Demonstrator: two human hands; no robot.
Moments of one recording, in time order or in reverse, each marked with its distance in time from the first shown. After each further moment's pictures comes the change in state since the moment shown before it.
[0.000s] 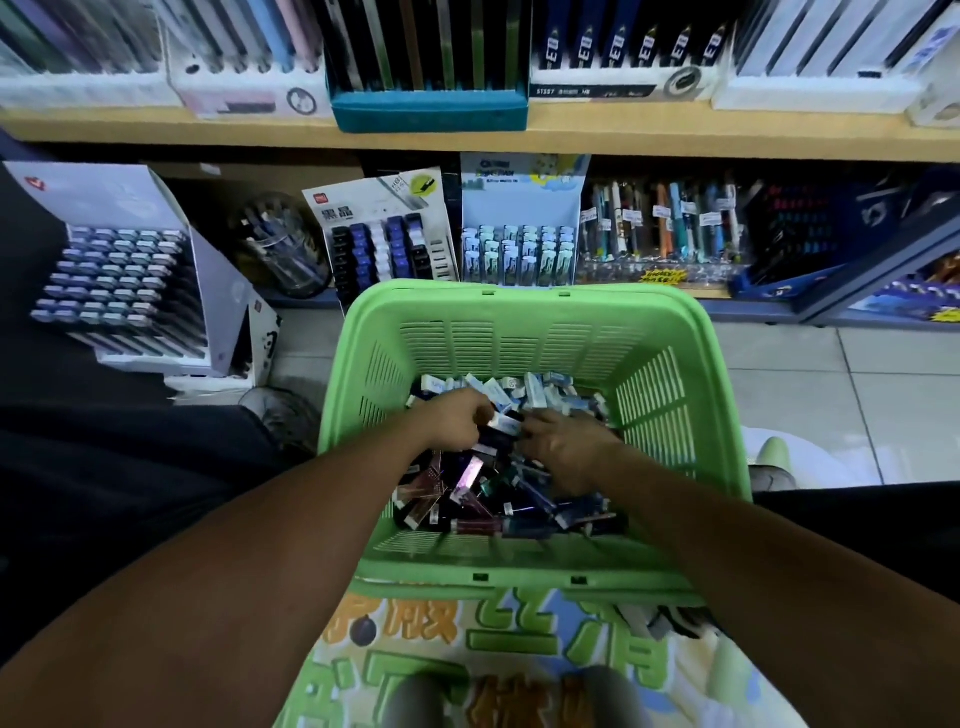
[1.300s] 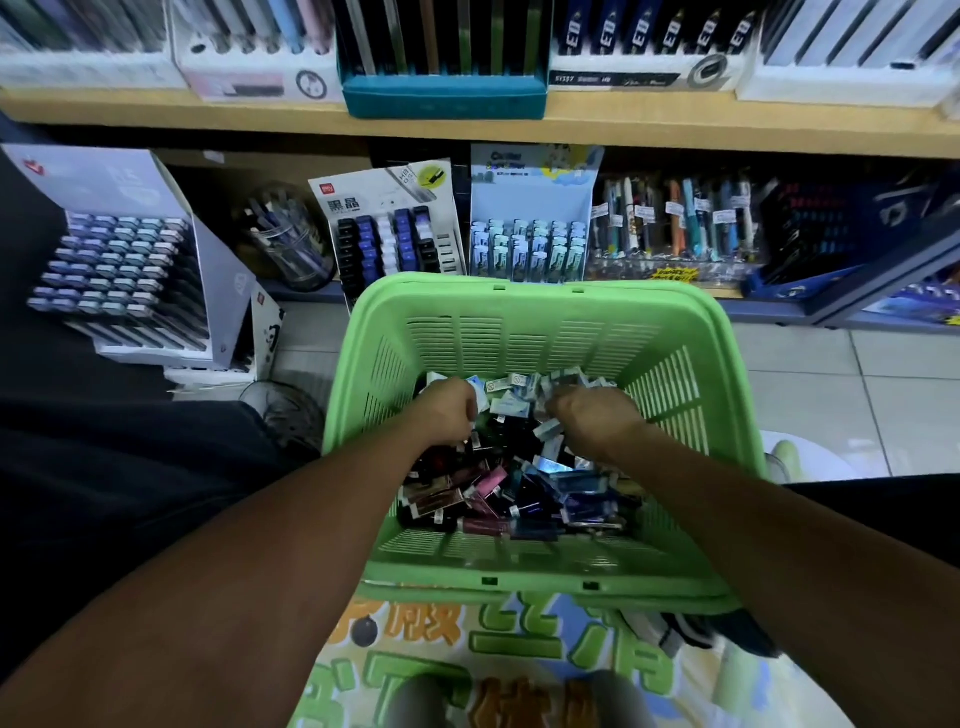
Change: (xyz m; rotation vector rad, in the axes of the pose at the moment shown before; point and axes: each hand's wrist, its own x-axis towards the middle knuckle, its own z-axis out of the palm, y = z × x) left_hand 0.016 -0.027 0.010 0.027 0.185 -0.068; right_hand 0.009 0.018 -0.019 0.101 0.071 0.282
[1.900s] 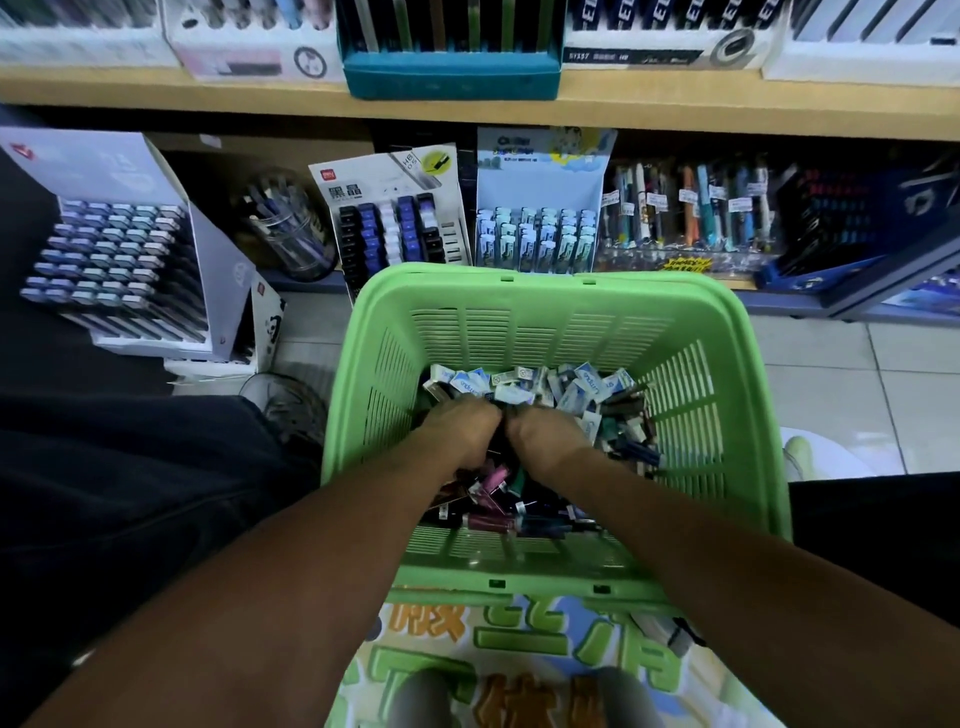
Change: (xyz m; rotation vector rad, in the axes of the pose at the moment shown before) left_hand -0.006 0.018 0.021 0.409 -0.113 0.110; right_hand 0.010 -0.066 0.012 0.118 0.001 -0.058
